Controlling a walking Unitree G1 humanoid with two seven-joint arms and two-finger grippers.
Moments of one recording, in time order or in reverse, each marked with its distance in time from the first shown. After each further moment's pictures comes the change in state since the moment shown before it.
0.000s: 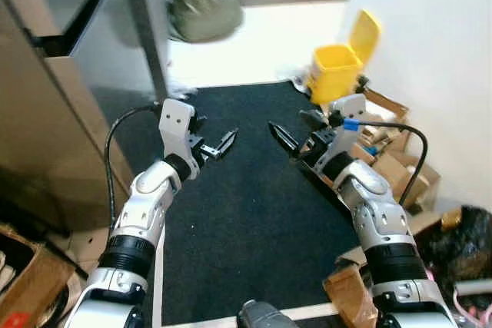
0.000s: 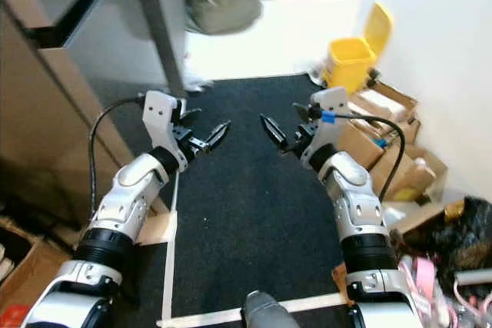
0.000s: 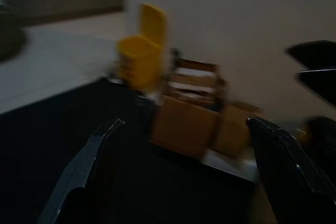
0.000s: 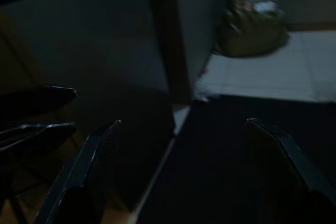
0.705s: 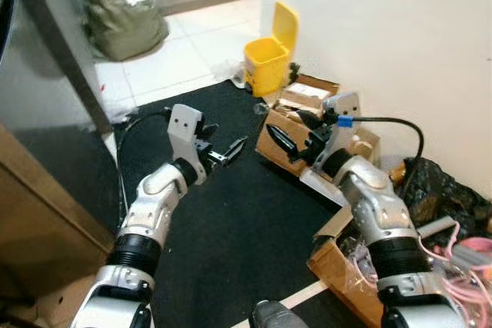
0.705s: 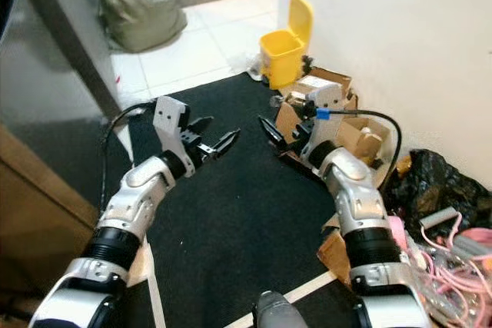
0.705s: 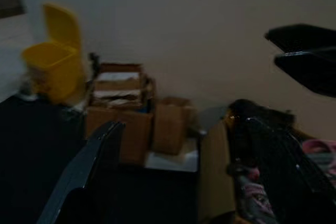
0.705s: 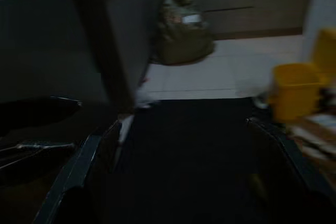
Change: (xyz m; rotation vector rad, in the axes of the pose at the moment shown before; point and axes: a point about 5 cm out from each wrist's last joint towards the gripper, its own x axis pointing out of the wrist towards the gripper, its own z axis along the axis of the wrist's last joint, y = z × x) left arm 0.000 -0.001 -0.004 -0.024 0.015 -0.036; right arm 0.005 -0.001 0.007 -0.037 -0.001 0.014
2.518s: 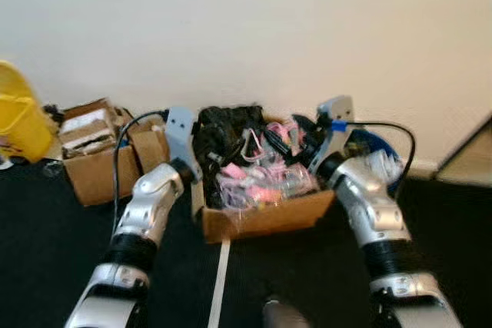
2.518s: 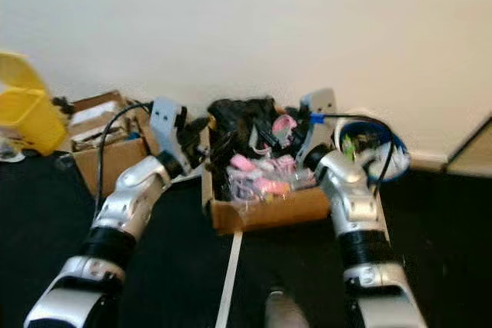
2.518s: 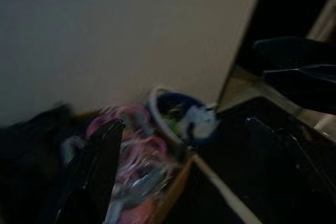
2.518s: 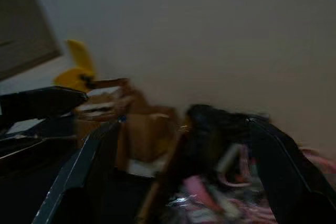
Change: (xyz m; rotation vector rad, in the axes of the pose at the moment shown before) left arm 0.002 -0.001 0.001 -0.009 -0.014 -0.019; right arm -0.001 0.001 -0.006 -0.003 0.019 0.015
